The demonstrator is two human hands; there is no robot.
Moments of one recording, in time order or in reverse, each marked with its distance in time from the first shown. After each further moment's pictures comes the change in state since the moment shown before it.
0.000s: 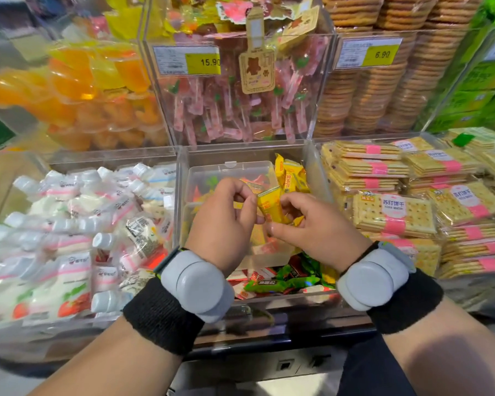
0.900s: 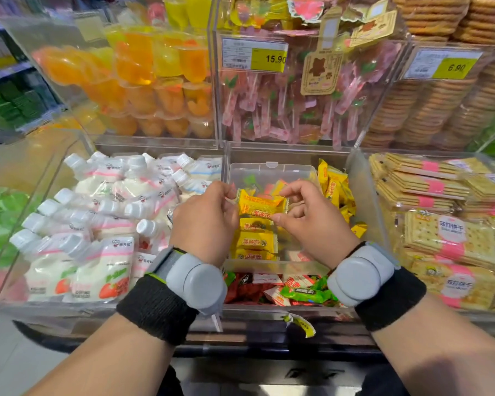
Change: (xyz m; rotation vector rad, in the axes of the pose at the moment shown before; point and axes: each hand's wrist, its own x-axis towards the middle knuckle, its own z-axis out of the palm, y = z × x) left_hand 0.001 -0.054 -0.064 0.361 0.104 -0.158; right_hand 0.041 -0.029 0.058 0.095 0.028 -0.047
